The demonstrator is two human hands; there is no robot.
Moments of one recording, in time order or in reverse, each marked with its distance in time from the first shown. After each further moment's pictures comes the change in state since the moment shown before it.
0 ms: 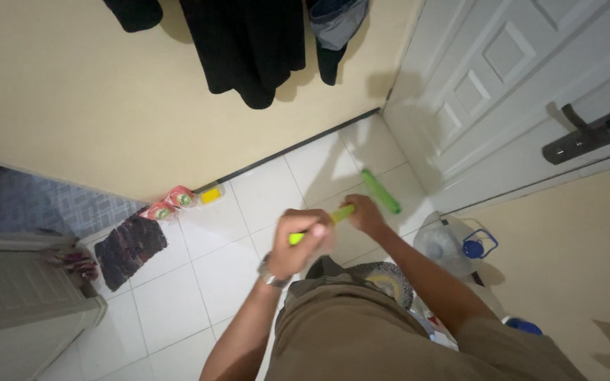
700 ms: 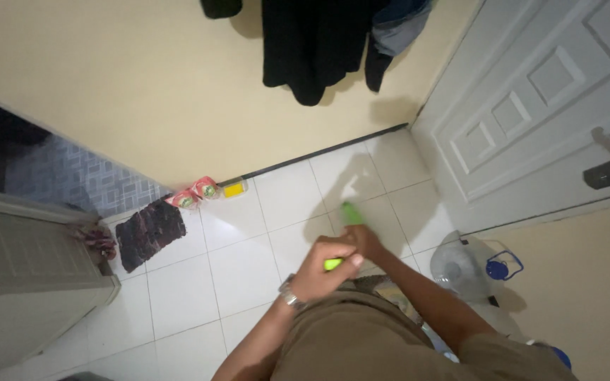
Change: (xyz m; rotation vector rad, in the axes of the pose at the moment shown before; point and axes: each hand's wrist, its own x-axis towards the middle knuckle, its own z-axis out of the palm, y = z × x) left_hand -0.086 0.007 -0.015 0.035 -0.059 0.006; right_hand -0.041 -0.062 0.077 -0.091 -0.196 -0.182
